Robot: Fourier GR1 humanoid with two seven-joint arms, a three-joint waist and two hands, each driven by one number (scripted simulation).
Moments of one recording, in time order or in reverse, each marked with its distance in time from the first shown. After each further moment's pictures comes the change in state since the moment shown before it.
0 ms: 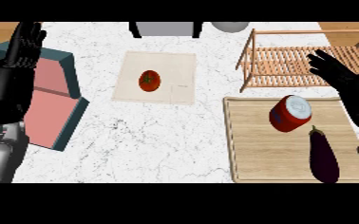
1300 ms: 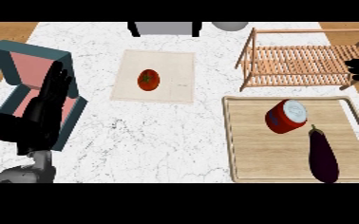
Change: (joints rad) left arm 0.205 -0.181 -0.021 -0.023 0.051 0.078 0.183; right arm -0.001 -0.353 -0.110 0.019 -0.233 0.673 0.060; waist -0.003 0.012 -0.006
